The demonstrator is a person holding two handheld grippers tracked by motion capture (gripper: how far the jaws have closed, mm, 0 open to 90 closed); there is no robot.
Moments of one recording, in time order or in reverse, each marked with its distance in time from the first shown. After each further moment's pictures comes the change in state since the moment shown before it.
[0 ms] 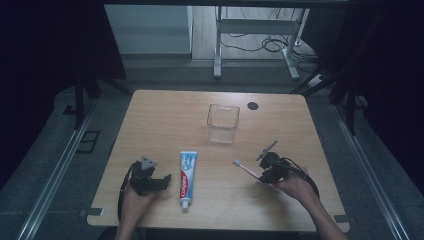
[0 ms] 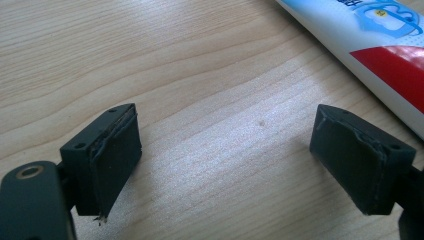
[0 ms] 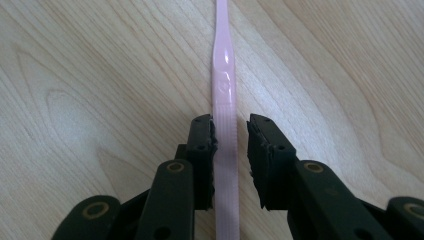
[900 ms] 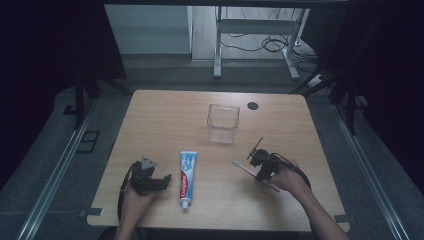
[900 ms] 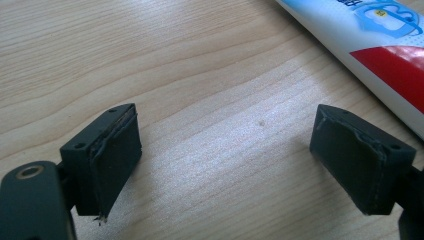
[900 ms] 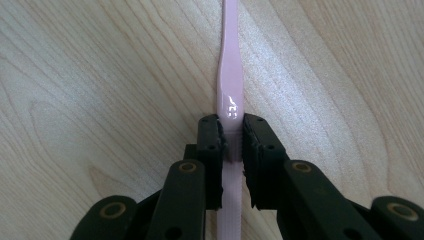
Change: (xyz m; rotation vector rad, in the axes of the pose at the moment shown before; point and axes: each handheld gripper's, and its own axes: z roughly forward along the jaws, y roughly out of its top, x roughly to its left) left arm 0.000 0.000 0.000 0.001 0.000 0.000; right arm 0.002 0.027 0.014 0.136 -0.003 -0.048
